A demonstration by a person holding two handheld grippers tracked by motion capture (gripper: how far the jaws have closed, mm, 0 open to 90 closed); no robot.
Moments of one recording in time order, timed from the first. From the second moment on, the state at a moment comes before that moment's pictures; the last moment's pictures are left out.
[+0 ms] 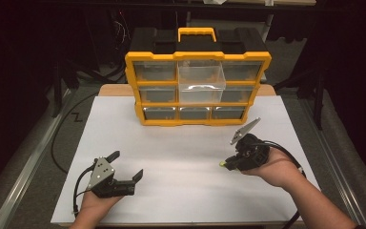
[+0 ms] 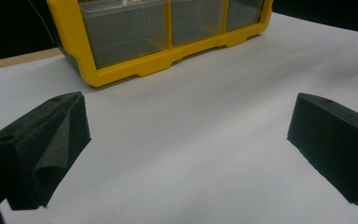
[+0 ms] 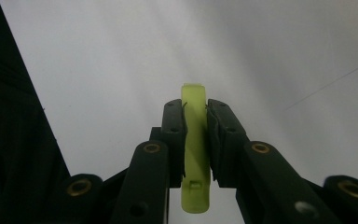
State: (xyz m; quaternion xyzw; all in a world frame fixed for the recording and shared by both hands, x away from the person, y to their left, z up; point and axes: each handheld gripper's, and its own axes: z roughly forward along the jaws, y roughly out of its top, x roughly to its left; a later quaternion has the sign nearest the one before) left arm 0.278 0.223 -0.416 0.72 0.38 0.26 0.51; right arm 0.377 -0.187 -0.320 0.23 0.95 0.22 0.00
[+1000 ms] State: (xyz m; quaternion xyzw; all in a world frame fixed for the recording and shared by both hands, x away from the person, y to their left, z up) left arm 0.276 0.222 -0.415 0.72 0.37 0.25 0.52; right arm 0.385 -0.176 -0.251 0.19 0.96 0.19 -0.02
